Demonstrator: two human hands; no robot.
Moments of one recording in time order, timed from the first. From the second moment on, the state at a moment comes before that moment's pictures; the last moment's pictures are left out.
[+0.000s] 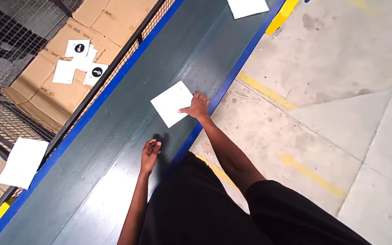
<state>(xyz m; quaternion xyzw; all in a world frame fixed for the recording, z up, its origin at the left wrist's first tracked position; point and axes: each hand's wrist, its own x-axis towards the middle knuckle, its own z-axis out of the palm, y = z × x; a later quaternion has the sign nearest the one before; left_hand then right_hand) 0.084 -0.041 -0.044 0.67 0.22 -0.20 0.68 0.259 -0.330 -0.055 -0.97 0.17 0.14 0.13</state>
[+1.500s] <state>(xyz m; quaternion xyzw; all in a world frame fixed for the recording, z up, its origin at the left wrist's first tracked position) 0.073 -0.007 -0.031 0.59 0.27 -0.17 0.74 0.261 -0.333 -0.089 -0.98 -0.10 -0.05 0.13</state>
